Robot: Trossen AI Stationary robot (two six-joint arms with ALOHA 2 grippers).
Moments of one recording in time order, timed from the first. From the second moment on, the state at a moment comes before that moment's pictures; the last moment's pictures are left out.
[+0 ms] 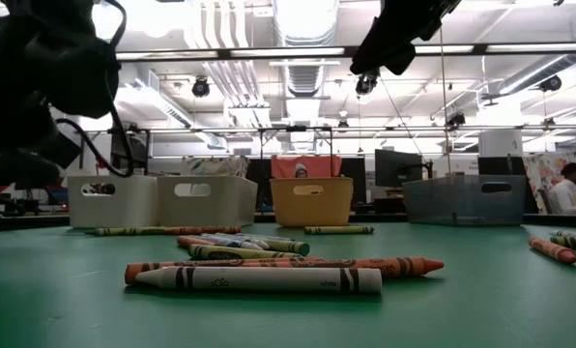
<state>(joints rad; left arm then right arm) -0.28 1.45 0.67 -1.13 0.10 -1.47 0.14 1.38 1.07 -0.43 0.05 0.16</state>
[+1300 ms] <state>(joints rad) -0.28 1.51 0.91 -1.31 -0.17 -1.30 0.14 1.38 1.07 -0.41 0.05 0.16</state>
